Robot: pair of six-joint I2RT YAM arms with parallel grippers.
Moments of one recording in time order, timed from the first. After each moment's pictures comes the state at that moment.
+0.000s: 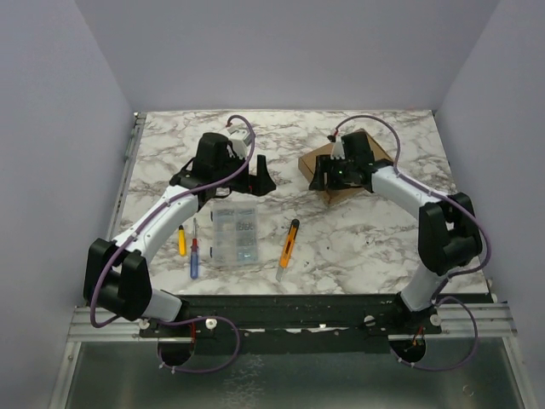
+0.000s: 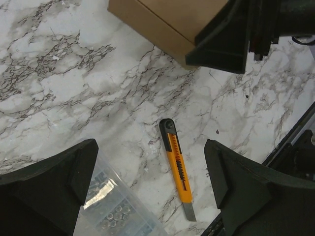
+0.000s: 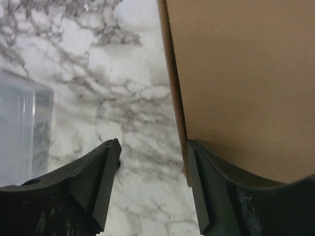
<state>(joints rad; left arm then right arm) -0.40 1.41 1.10 -0.27 0.44 -0.25 0.35 1.78 1.24 -0.27 -0.25 0.24</state>
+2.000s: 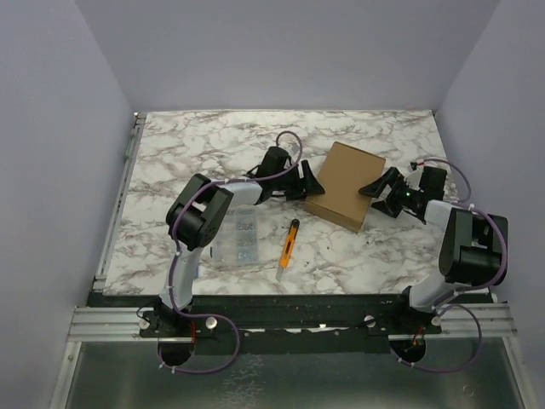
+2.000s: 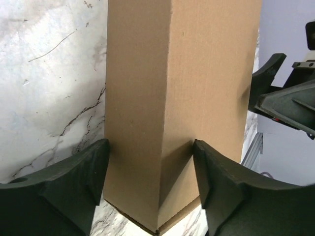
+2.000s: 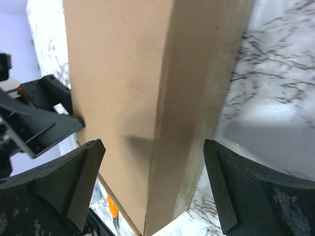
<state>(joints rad) -0.60 2.15 1.36 0.22 0.48 -0.80 -0.23 1.60 0.72 0.09 -0.70 0.56</state>
